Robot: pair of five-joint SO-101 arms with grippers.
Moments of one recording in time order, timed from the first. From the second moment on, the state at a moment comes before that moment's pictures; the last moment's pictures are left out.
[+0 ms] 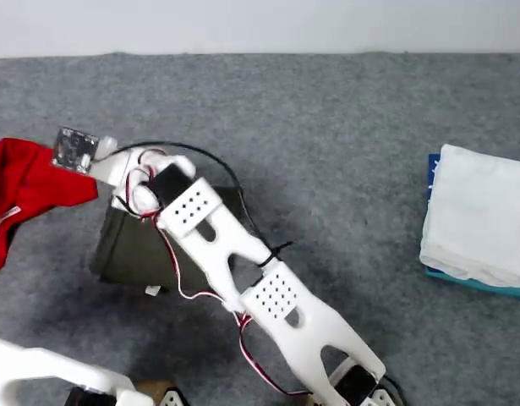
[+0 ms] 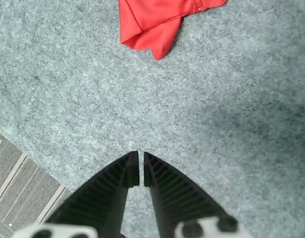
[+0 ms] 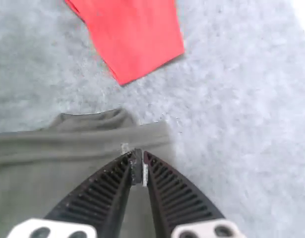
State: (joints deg) left arm -75.6 -30.1 33.3 81.5 -26.7; right arm -50.4 71.5 -86.7 71.0 29.8
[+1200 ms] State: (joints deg) left arm -75.6 -30.1 33.3 81.5 -27.9; right arm -52.1 82.6 -89.4 58.3 29.8
